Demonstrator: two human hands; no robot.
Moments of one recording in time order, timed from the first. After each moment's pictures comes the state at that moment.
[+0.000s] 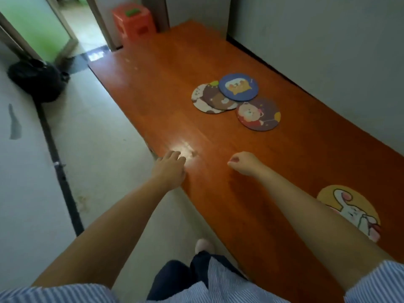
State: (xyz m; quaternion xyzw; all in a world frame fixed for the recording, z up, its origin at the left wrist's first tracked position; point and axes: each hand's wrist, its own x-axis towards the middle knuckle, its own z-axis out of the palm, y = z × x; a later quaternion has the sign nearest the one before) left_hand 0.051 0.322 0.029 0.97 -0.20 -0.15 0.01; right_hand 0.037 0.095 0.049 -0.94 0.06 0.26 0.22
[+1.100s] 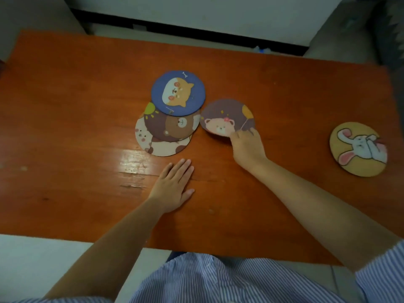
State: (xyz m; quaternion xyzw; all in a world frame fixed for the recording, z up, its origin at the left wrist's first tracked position) left_hand 0.275 0.298 -0.053 0.74 -0.64 -0.17 -0.07; right_hand 0.143 0.093 0.010 -0.94 0.33 0.09 0.03
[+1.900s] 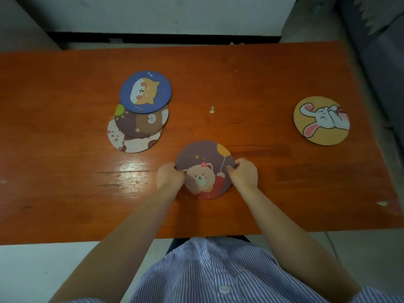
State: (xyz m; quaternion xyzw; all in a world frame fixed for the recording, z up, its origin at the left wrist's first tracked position) left_hand 0.199 0.241 -0.008 0.89 -0.21 -0.35 0.20; right_hand 0.043 0.155 -0.003 -0.65 0.66 -0.01 0.37
